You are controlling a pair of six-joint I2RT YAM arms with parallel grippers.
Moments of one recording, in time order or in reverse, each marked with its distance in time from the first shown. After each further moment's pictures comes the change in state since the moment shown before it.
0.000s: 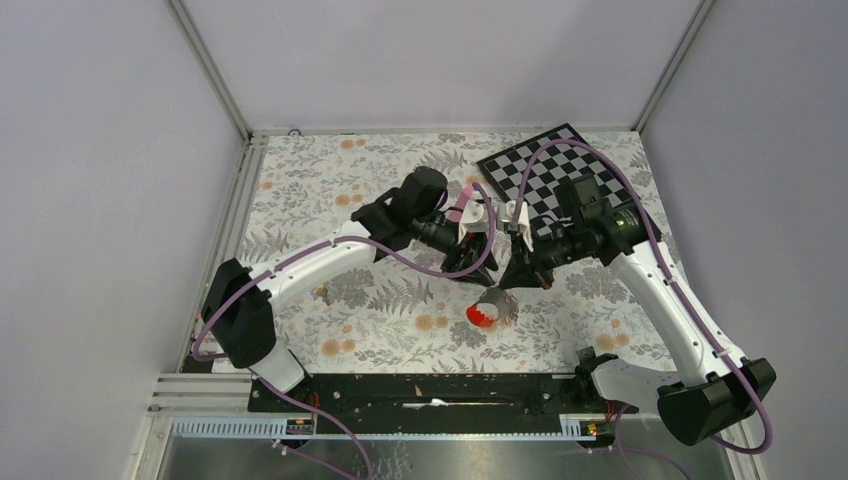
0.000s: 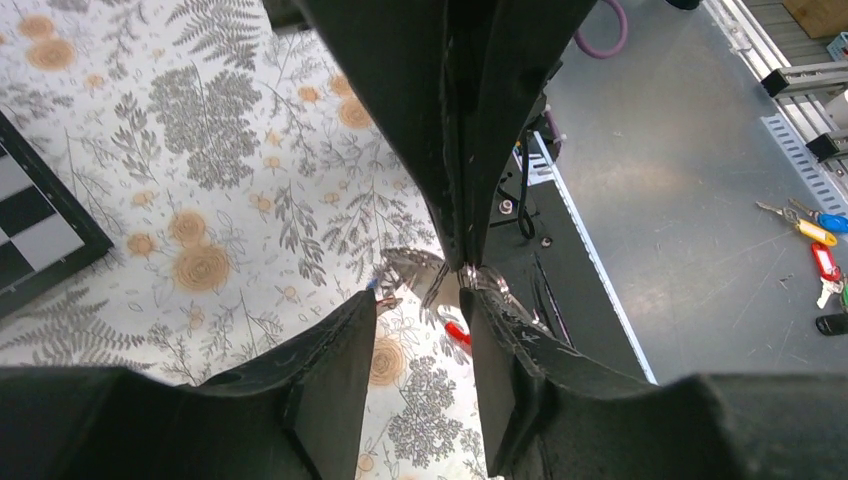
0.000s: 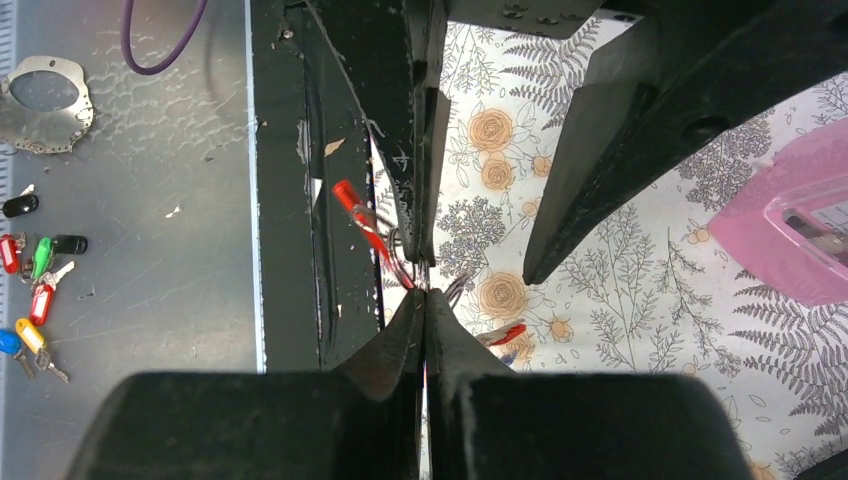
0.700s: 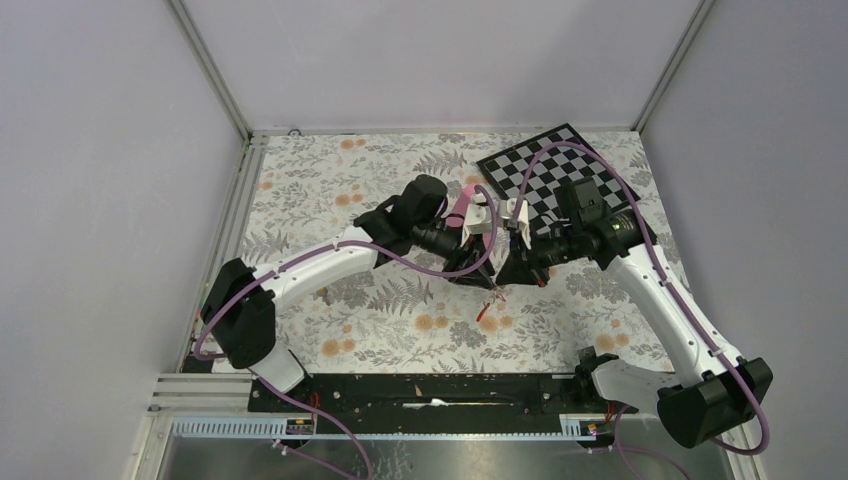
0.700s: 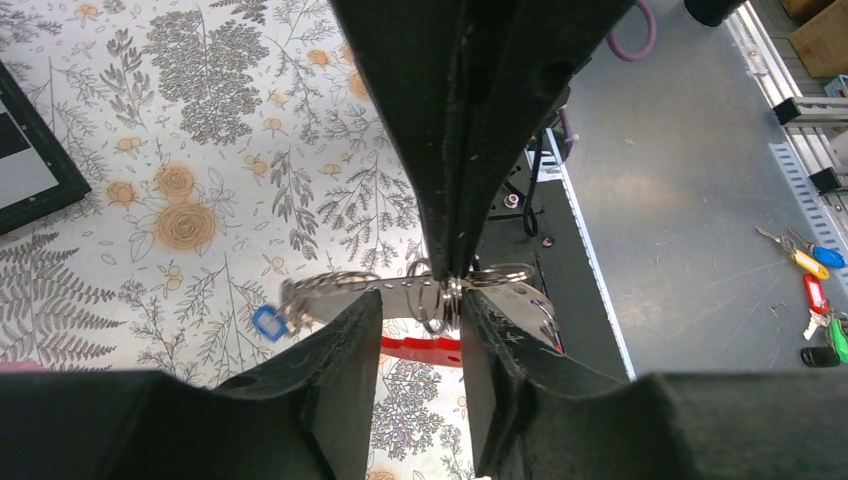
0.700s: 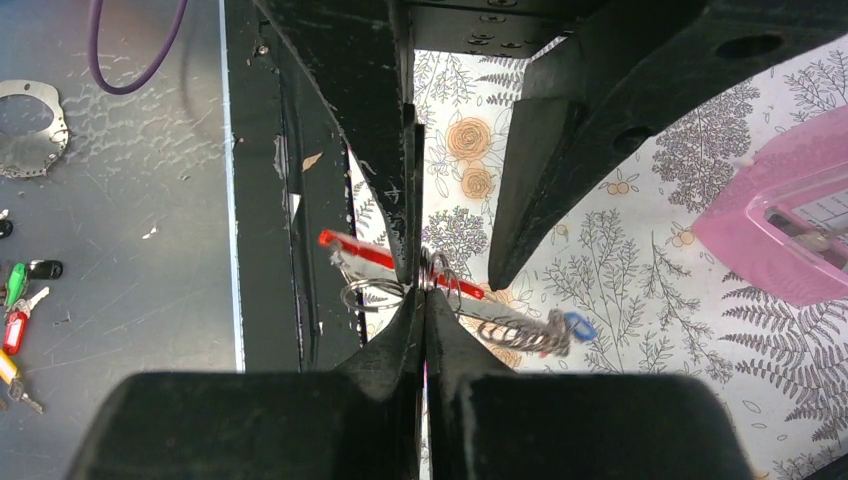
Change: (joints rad) left arm -0.007 -0.004 -0.064 0.059 -0.068 -0.106; right arm -0.017 -0.010 -0.072 0.127 -0.007 0.058
